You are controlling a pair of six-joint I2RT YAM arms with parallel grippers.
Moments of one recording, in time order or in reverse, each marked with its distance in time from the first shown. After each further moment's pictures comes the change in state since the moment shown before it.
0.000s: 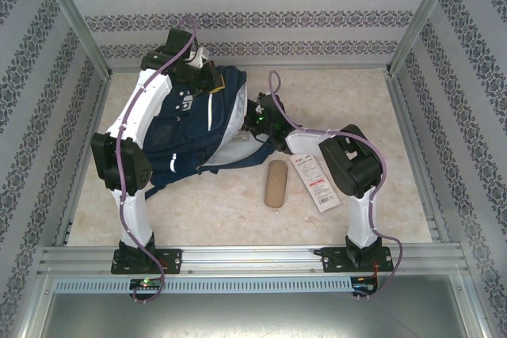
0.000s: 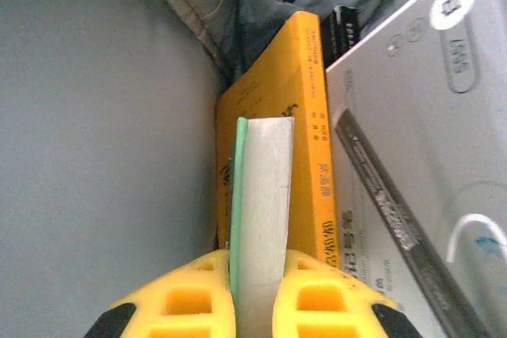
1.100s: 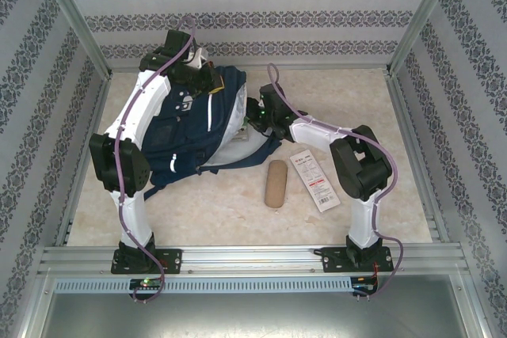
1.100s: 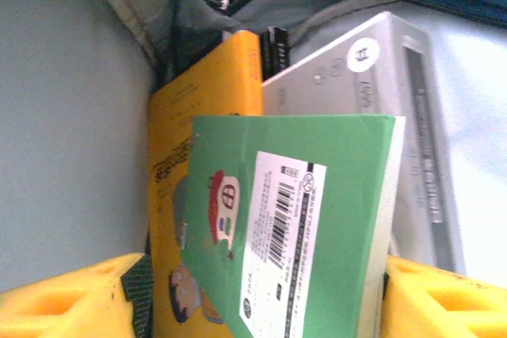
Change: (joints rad) left arm 0.006 -0.018 -0.039 0.026 0.016 0.000; right arm -0.032 -0.063 0.127 -0.441 0.041 -0.228
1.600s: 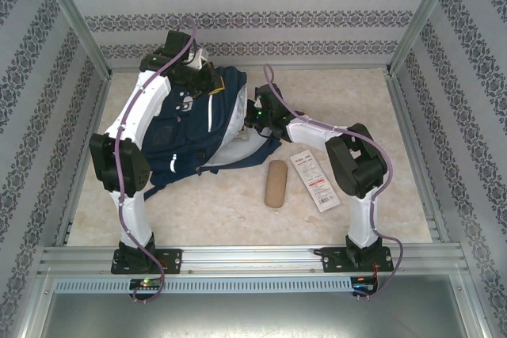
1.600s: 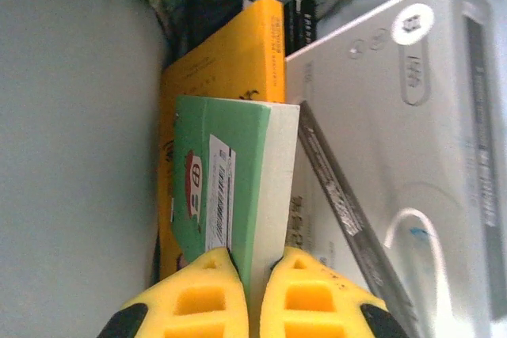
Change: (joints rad) left arm 0.000 -0.001 -0.007 0.005 0.008 0.001; right arm 0.010 0.055 0.039 0.057 -0.086 -0.008
